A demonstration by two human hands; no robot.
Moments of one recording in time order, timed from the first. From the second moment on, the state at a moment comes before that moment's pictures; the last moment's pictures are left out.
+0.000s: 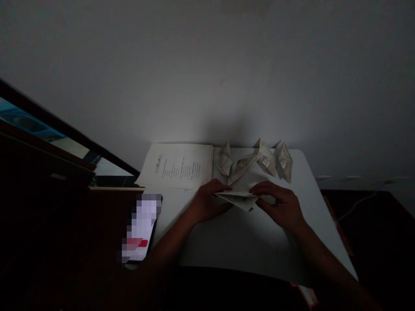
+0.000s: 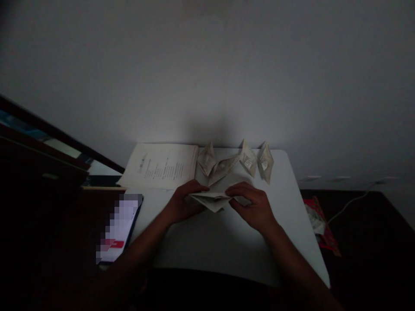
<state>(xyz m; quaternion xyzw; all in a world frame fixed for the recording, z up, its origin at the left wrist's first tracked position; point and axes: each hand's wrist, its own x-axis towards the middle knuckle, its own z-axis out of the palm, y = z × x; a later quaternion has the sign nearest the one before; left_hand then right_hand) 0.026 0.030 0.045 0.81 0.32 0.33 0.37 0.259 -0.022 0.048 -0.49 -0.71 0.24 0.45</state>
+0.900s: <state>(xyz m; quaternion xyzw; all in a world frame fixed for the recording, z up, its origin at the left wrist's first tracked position) 0.026 0.004 0.025 0.94 0.25 0.18 0.14 0.255 -0.049 0.015 -0.44 -0.86 0.08 0.23</state>
